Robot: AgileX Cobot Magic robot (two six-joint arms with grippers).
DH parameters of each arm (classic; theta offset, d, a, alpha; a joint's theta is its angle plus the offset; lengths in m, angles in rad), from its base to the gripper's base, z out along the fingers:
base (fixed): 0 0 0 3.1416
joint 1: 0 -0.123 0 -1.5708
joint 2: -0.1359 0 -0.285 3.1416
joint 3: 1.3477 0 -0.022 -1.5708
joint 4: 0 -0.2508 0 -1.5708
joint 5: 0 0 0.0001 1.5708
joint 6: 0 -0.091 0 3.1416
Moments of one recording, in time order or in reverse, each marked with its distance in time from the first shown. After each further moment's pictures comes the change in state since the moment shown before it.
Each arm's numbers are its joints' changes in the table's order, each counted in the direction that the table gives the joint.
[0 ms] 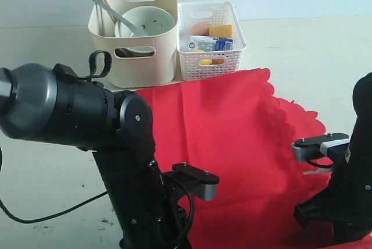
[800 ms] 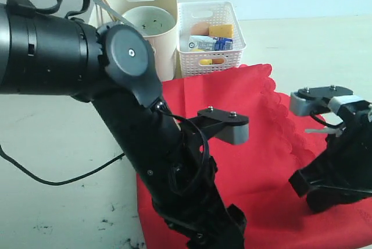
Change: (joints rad) left arm -0.017 0.117 -0.151 0.028 -0.048 -0.054; right arm 0.000 0.319 -0.046 -0.240 -0.070 0.263
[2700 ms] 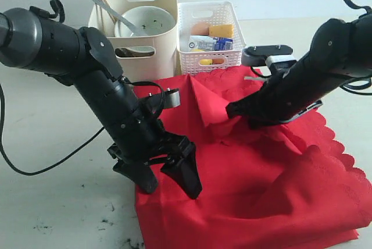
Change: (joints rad) left arm -0.327 -0.226 -0.046 0.026 -0.033 0.042; right arm -0.027 -0.470 -0.268 -0.052 0.530 0.008
